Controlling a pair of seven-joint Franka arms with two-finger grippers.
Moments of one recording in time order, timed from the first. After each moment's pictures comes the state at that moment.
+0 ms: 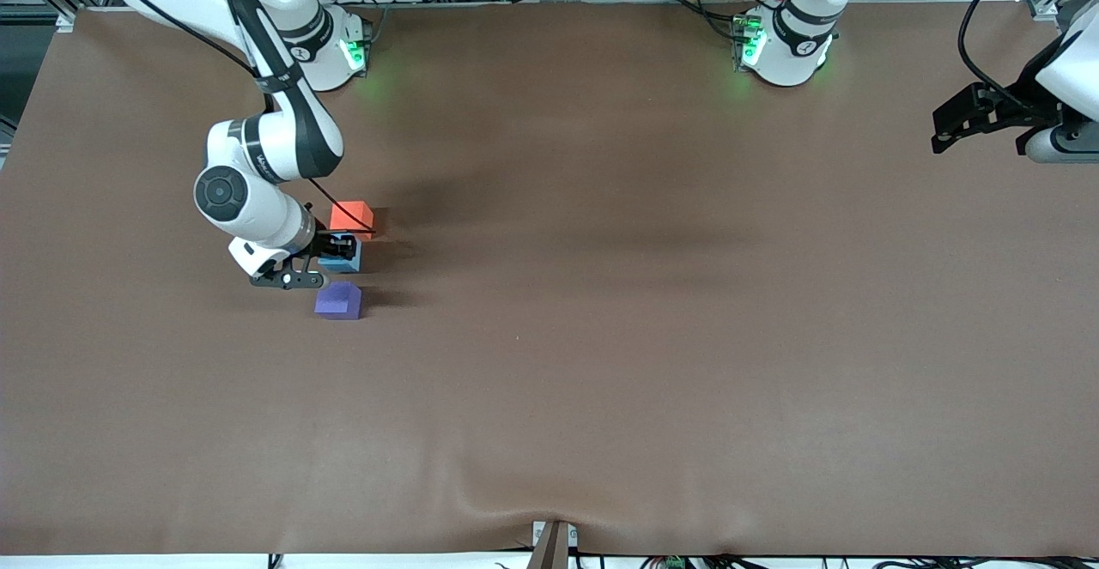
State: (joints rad) left arm -0.07 -0.03 -0.03 -1.52 0.03 1.45 -0.04; right arm 0.25 0.27 -0.04 -2.25 0.08 2.40 0.19
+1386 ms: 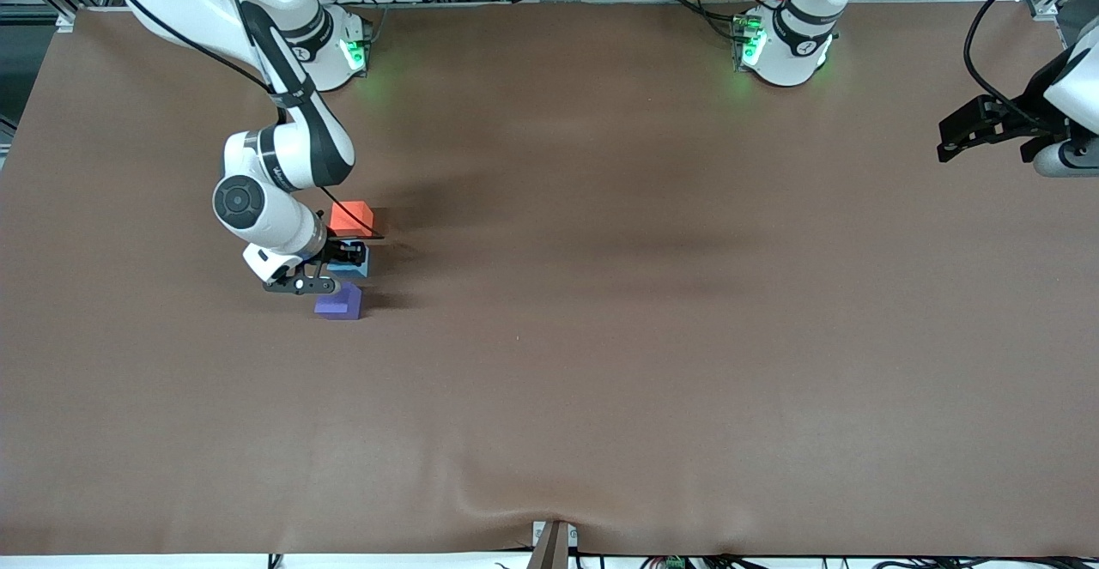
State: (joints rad) left arm -0.05 -0.01 -0.02 -1.51 0.03 1.45 -0.04; right arm 0.25 0.32 -0.03 -2.25 0.08 2.46 0.19
